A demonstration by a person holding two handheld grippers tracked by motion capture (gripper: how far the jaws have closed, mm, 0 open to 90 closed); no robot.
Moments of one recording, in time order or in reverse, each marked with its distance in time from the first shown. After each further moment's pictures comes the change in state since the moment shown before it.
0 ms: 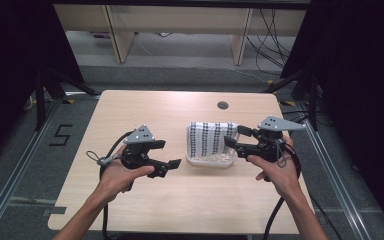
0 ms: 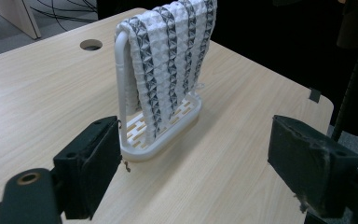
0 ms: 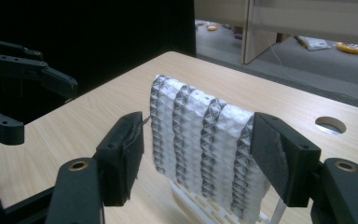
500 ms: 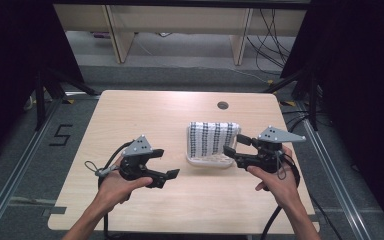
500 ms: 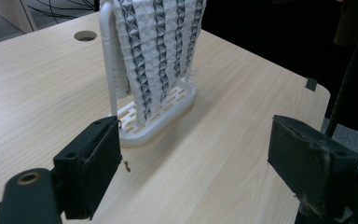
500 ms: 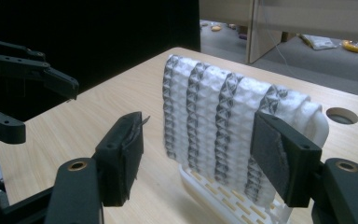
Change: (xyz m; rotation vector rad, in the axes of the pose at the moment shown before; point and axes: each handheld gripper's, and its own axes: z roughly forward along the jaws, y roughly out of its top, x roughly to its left) left arm -0.009 -0.023 -0.004 0.008 -0.007 0.013; right arm 0.010 -0.022 -0.004 -0.006 0.020 0.016
